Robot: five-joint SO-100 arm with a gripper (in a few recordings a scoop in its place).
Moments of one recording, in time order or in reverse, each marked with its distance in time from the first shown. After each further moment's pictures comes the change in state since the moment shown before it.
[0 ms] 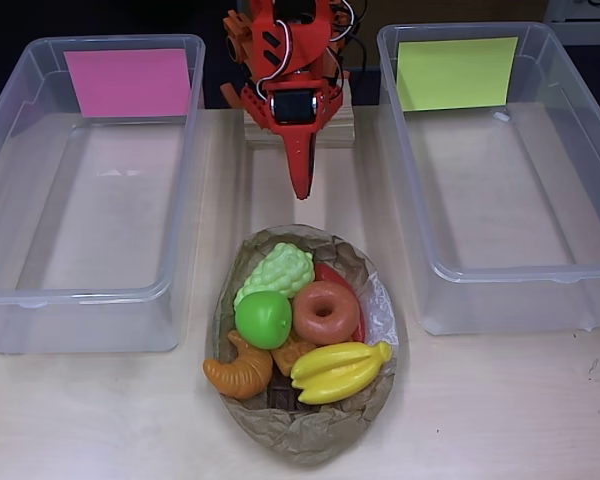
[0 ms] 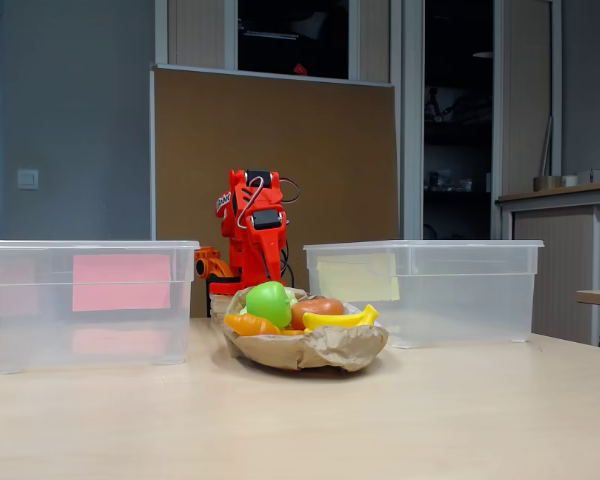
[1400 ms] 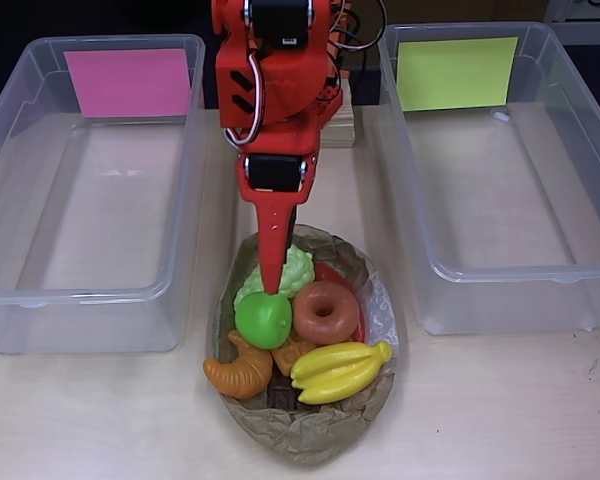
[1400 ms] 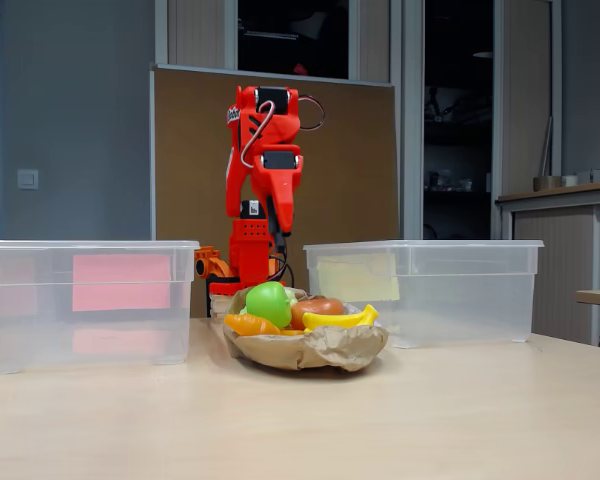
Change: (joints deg) arm 5.8 -98.0 -81.6 1.6 -3.9
